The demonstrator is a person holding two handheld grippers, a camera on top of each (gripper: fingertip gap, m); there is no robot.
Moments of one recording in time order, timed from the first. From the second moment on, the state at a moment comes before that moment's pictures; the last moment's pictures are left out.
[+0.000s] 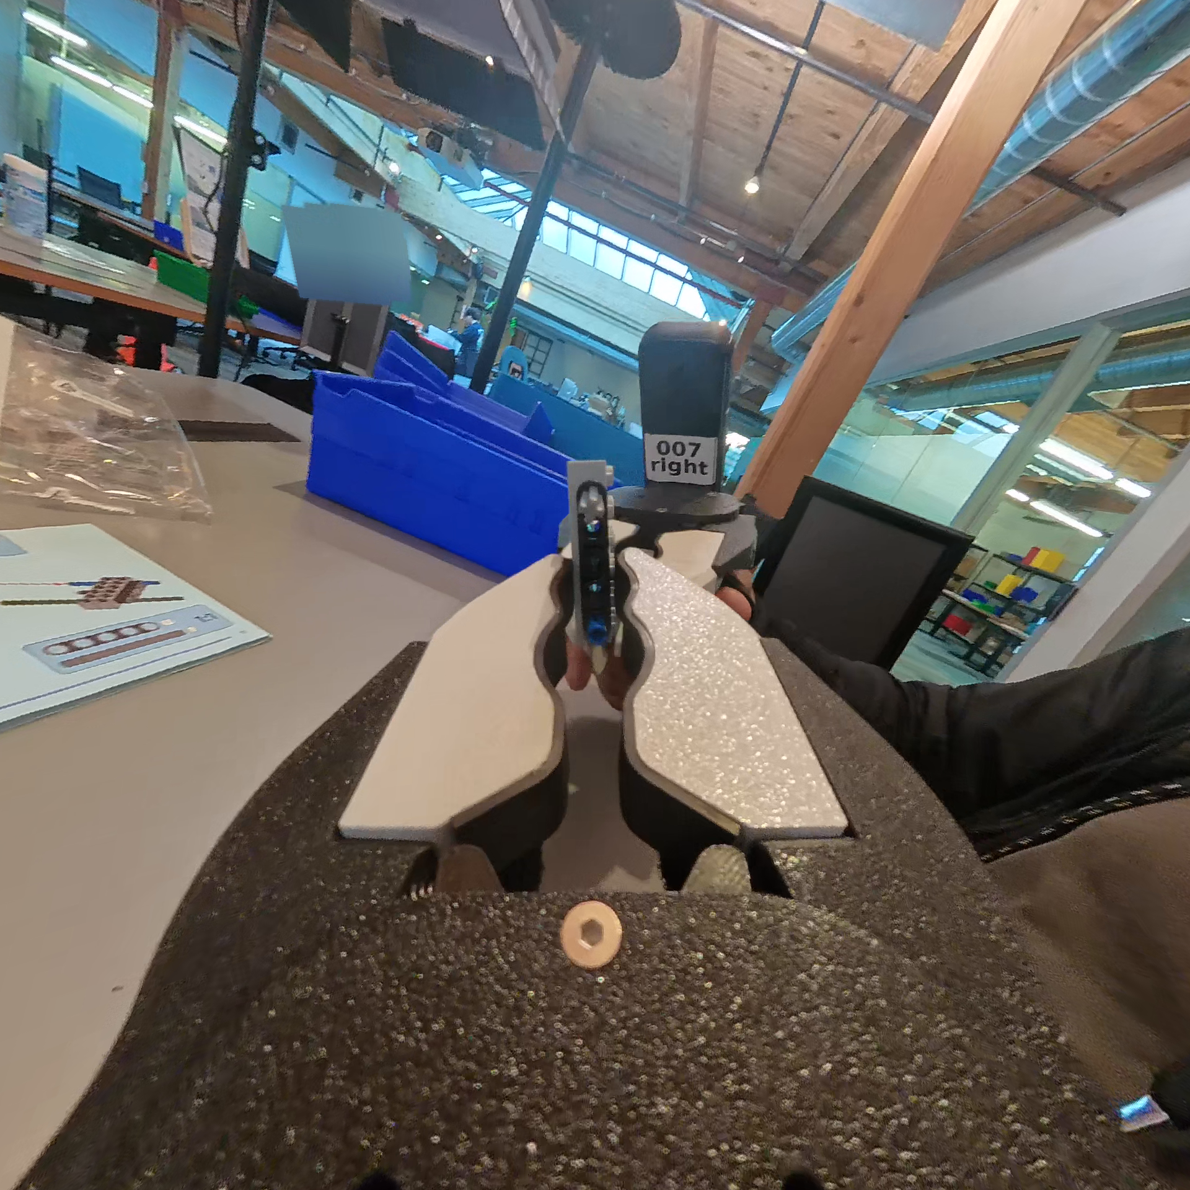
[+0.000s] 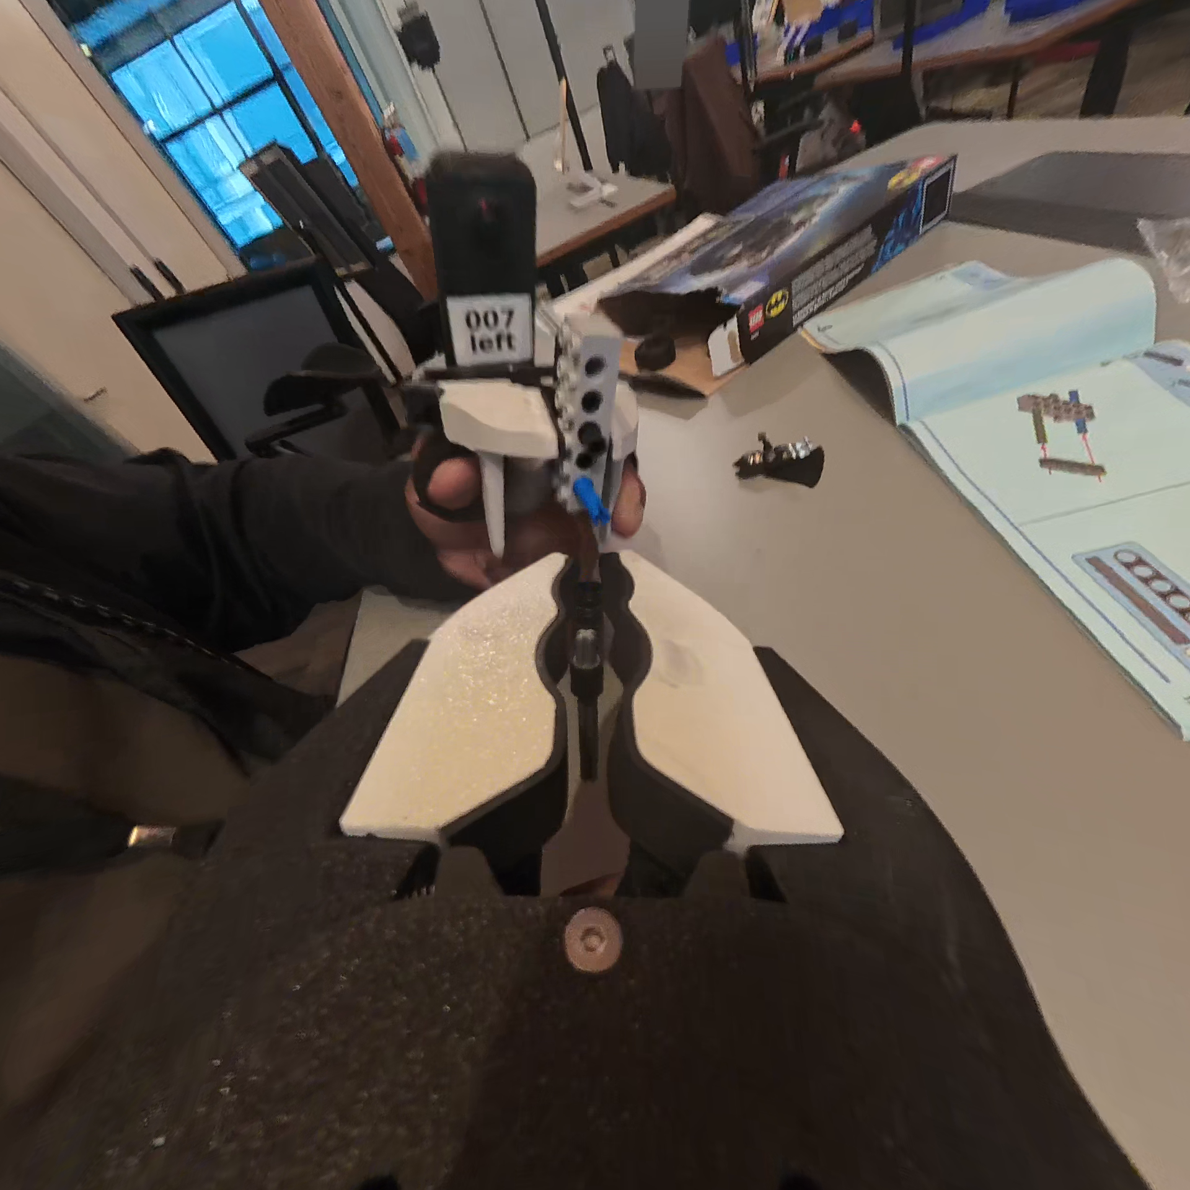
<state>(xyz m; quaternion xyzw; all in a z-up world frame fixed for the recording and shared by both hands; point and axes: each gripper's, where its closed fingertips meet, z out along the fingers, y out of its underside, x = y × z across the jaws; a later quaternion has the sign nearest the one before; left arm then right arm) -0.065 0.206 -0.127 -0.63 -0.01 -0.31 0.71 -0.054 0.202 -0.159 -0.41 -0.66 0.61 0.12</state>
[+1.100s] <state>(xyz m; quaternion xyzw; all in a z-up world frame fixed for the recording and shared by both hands) -0.056 0.212 -0.150 -0.69 0.00 -0.33 0.64 -0.046 0.224 -0.176 -0.40 -0.71 0.55 0.18</state>
